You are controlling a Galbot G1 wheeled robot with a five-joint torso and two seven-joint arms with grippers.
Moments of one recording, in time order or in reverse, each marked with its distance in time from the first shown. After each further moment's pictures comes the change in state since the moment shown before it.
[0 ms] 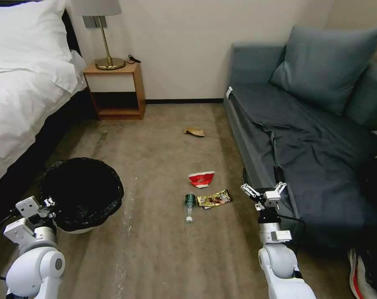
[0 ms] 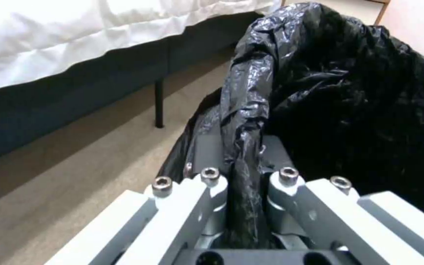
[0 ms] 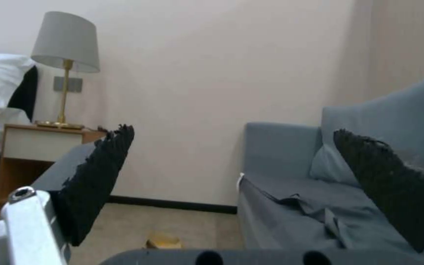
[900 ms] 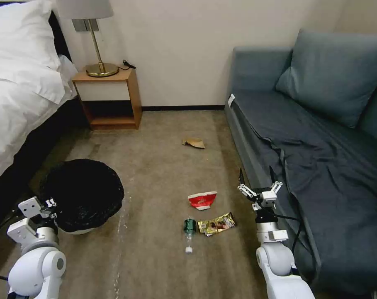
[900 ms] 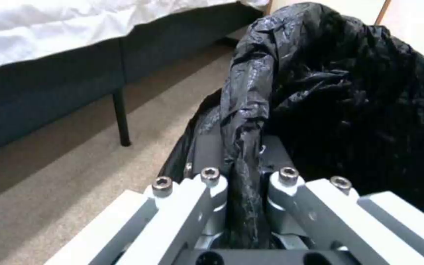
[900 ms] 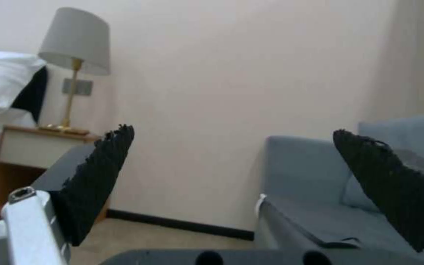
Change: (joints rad) left arm 0.010 0.009 0.012 0.043 0.027 -0.018 0.010; right arm 0.021 -0.040 -0.048 -0.047 -0.013 0.085 -0.013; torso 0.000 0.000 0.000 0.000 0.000
